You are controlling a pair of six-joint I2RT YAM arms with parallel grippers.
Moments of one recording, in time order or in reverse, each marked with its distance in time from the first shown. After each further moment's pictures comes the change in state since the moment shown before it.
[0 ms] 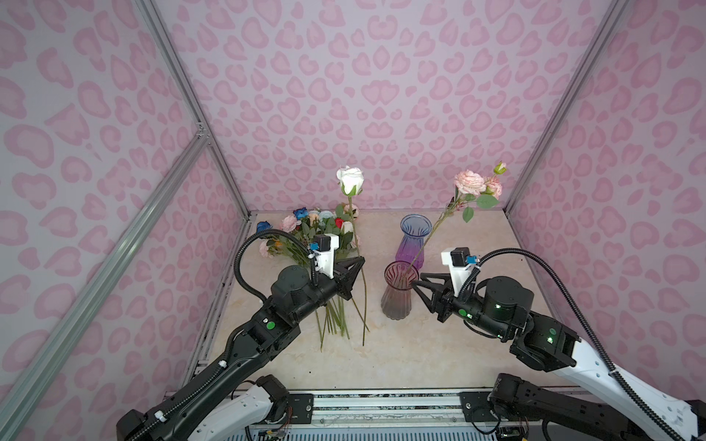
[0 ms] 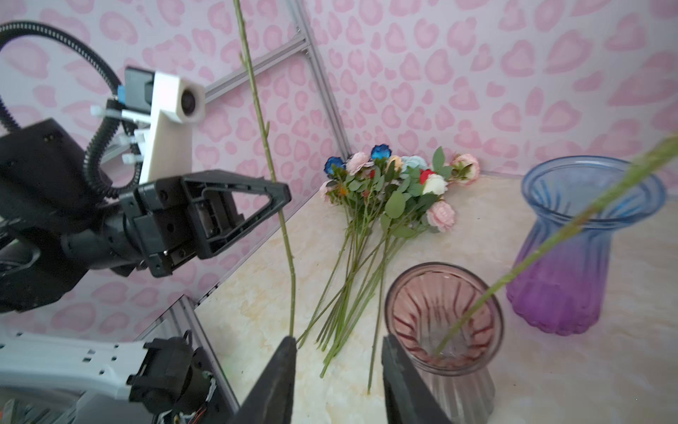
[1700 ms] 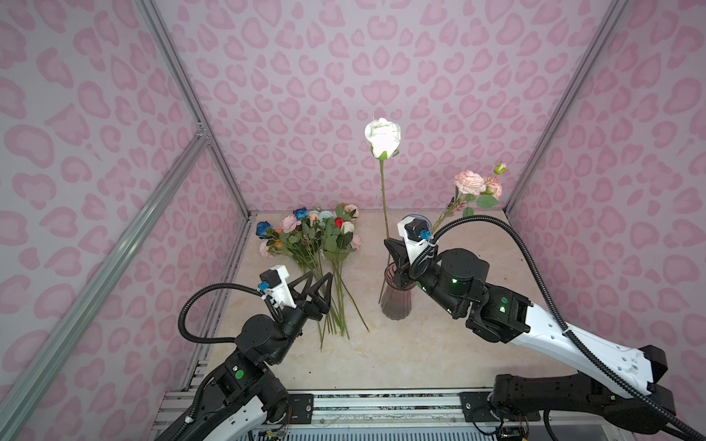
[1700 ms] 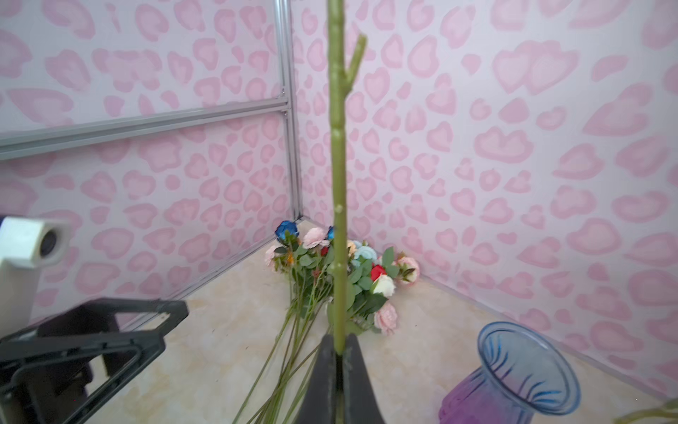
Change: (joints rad) left arm -0.054 -0.478 -0.301 -0.098 -0.490 -0.141; right arm 0.076 0.348 0.341 0.180 0.389 -0.379
